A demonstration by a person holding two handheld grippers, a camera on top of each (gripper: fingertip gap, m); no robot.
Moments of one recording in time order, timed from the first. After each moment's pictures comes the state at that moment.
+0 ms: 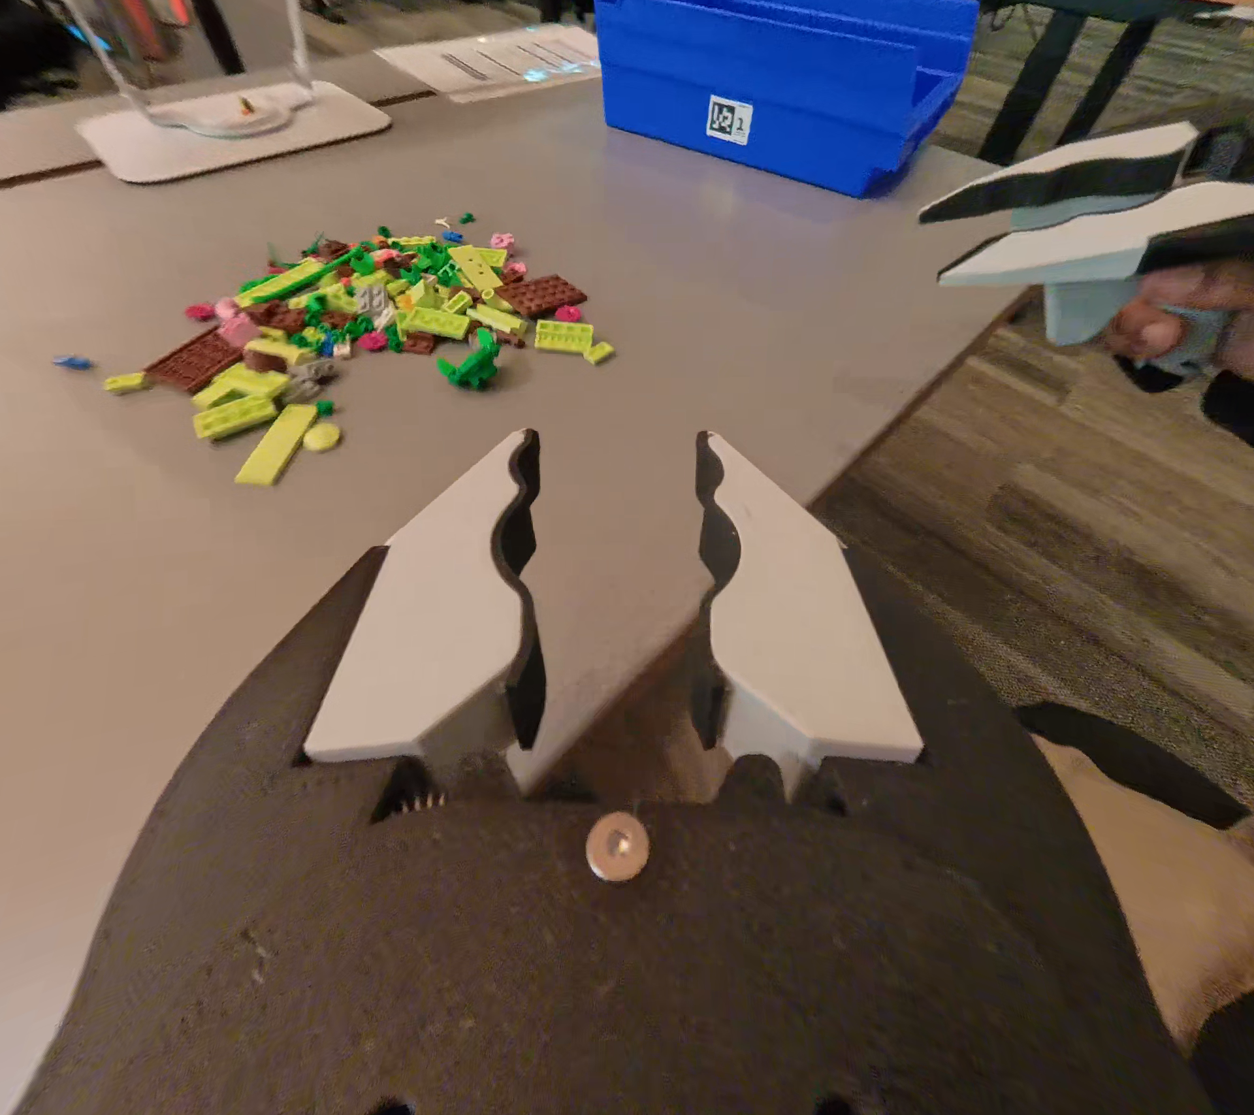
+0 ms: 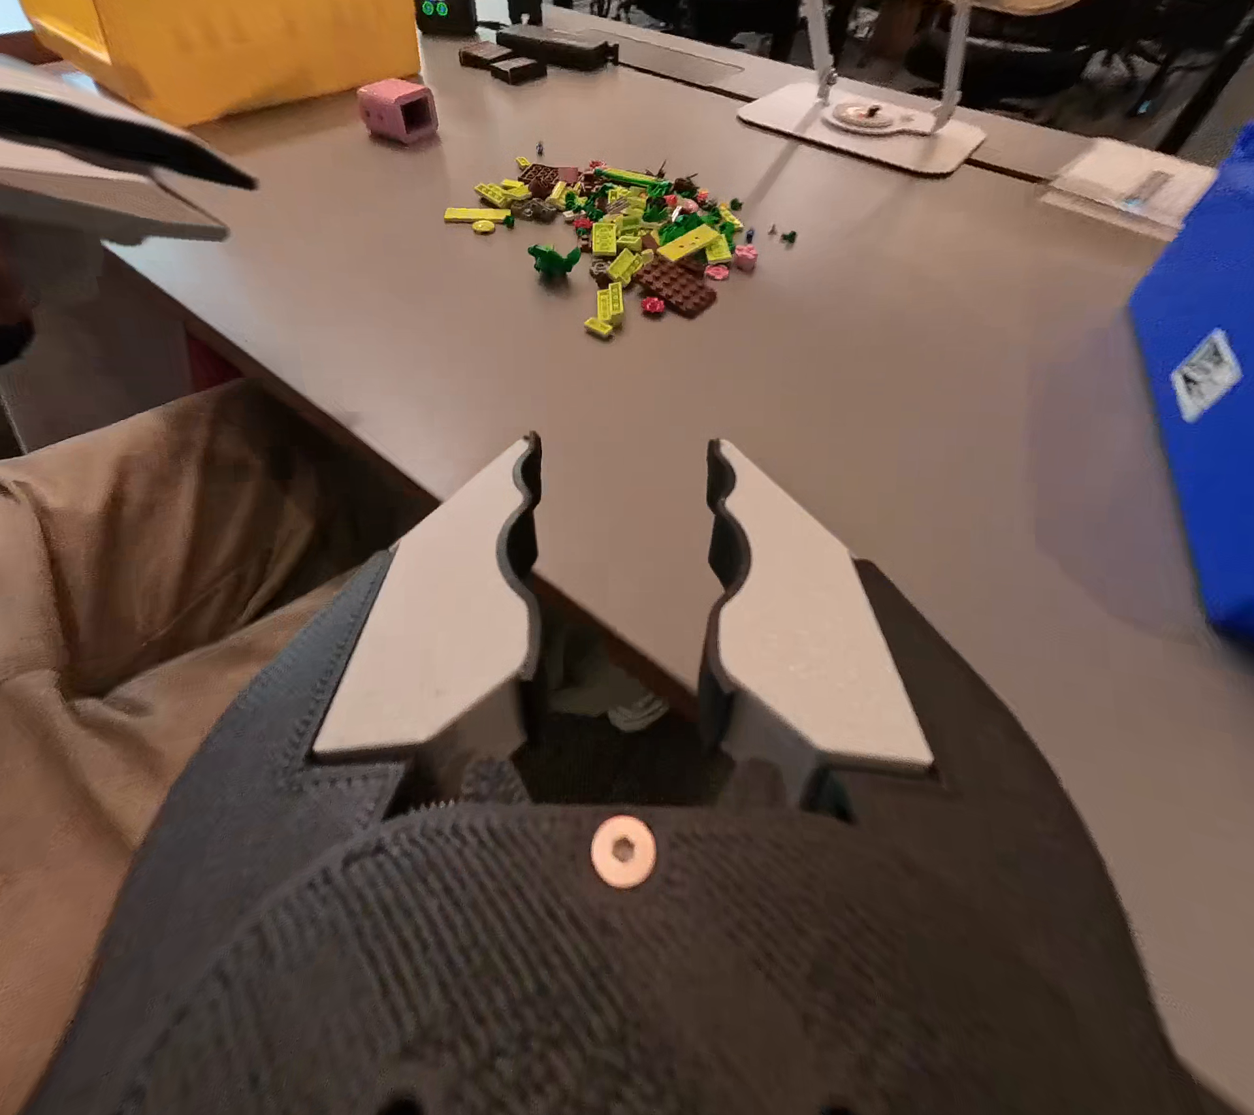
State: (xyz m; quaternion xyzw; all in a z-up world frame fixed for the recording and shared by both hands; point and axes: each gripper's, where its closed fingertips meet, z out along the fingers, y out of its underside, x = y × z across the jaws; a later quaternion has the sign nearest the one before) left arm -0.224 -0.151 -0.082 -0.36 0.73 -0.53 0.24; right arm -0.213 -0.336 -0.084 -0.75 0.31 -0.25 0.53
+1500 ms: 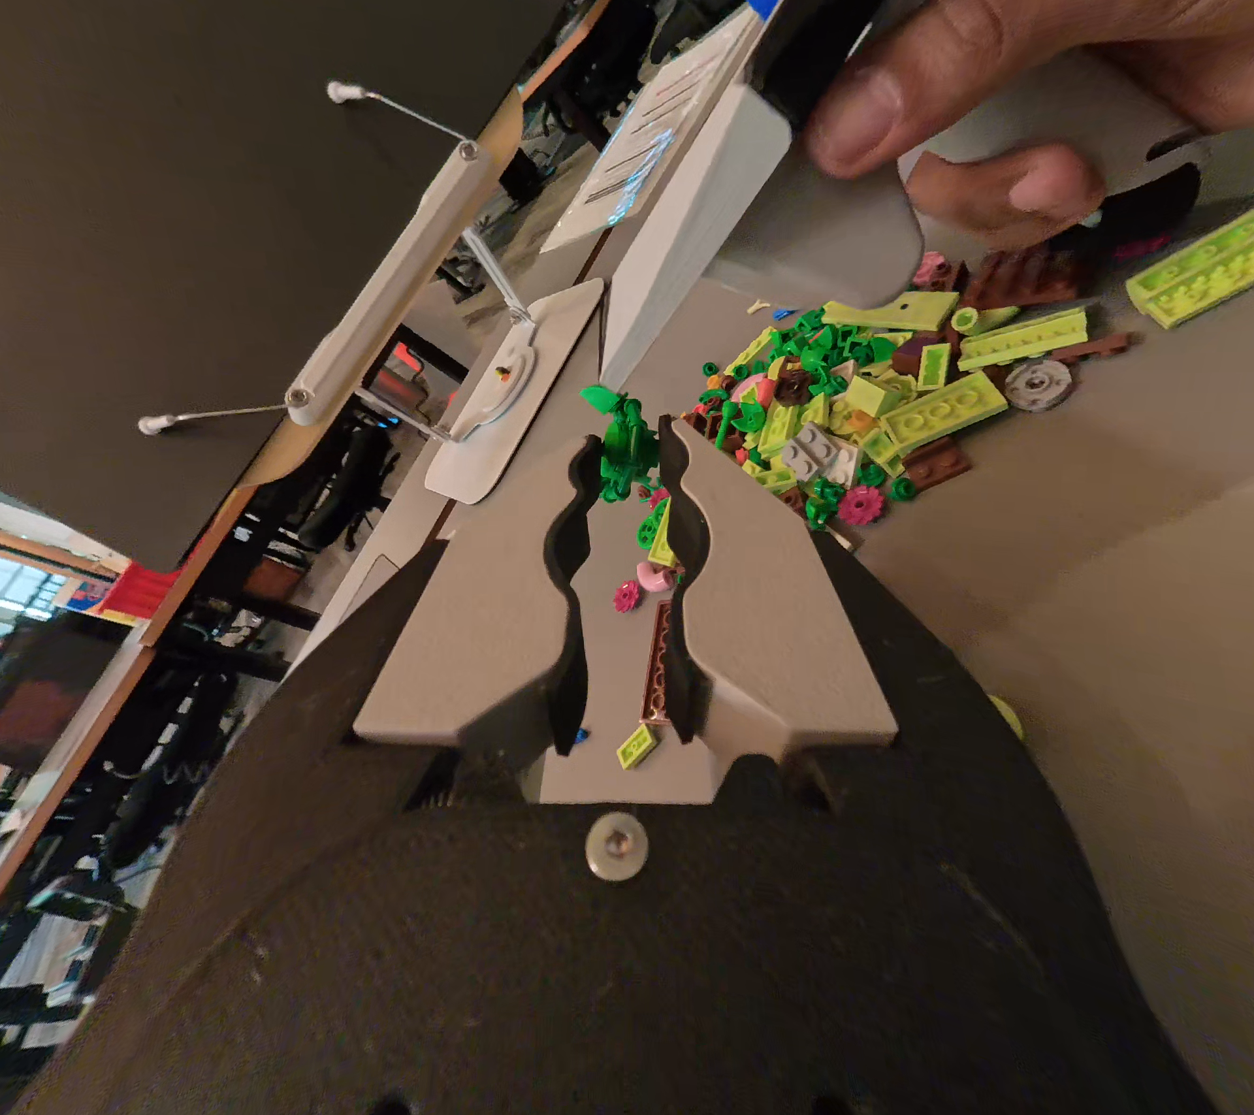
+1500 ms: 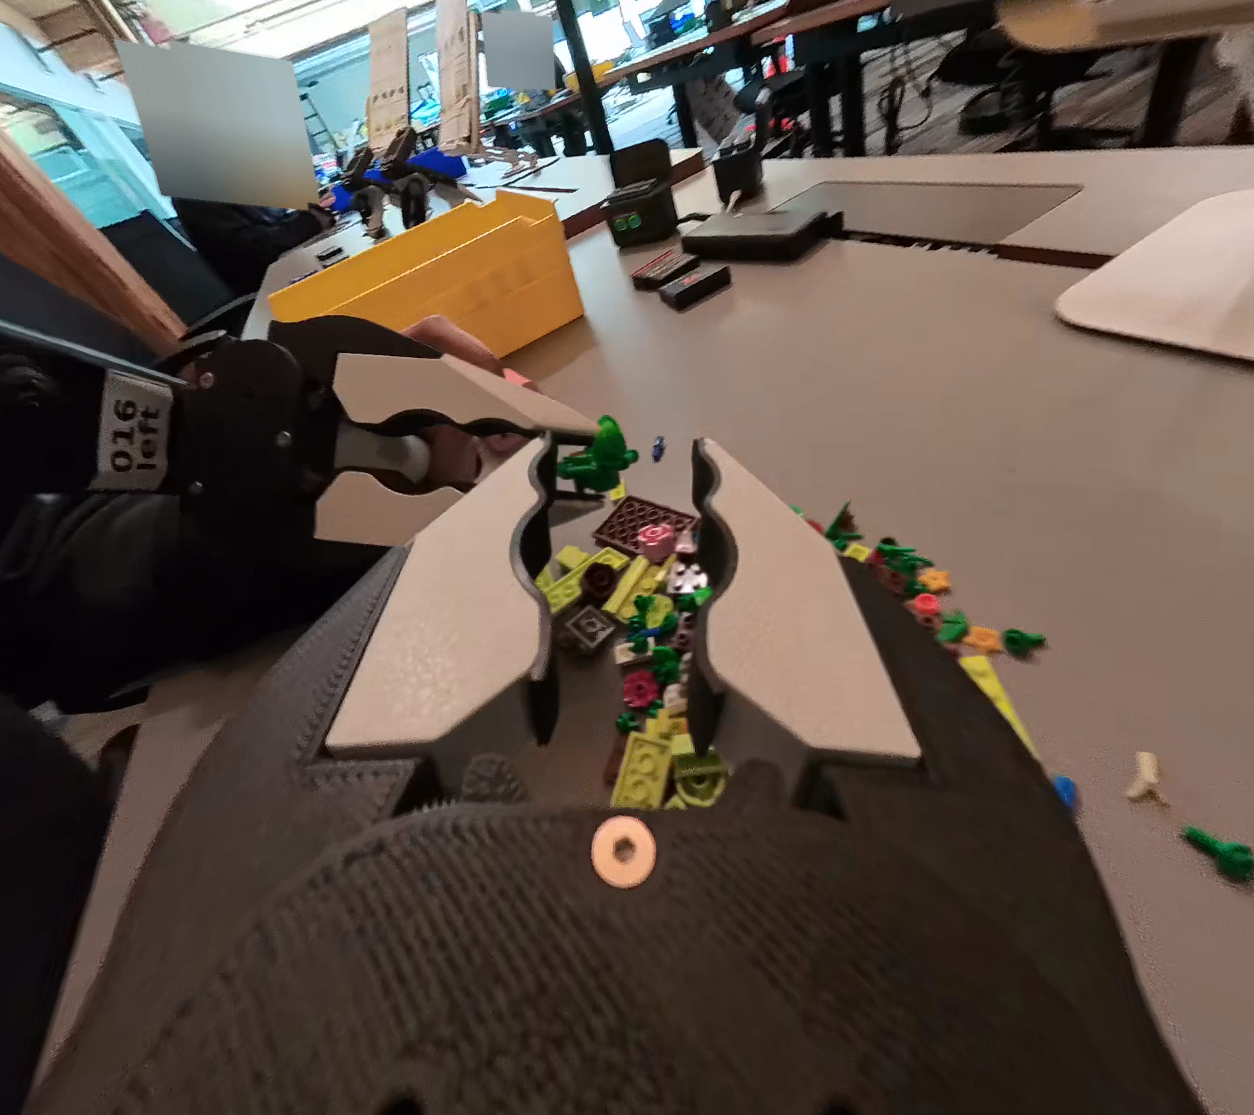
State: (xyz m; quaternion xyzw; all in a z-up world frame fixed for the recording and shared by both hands) left arm -0.003 -0.104 -0.081 -0.07 0.78 -0.41 0.47; right arm 0.003 -0.108 -0.064 -0.71 0.25 -0.01 0.66
